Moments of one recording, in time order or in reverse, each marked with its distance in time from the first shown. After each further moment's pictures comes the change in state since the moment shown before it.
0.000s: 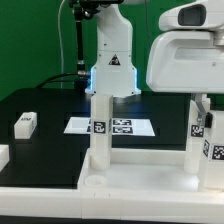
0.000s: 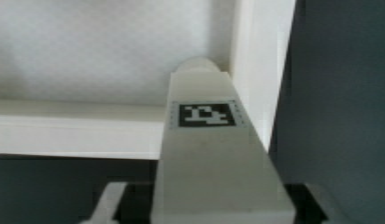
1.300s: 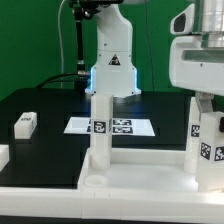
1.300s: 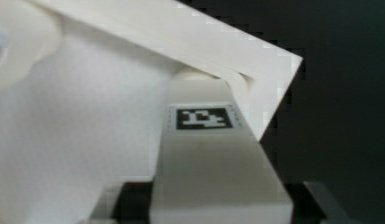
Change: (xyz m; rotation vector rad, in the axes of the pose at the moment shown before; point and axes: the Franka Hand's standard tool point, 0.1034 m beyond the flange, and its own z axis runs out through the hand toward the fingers) arm -0.003 0.001 0.003 -0.006 0.006 1.278
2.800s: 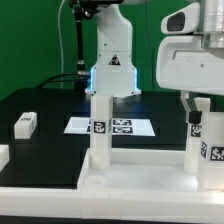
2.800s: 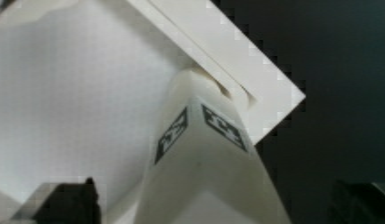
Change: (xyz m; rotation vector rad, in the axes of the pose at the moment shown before) arm -0.001 -0.001 0.000 0.005 -0.001 -0.534
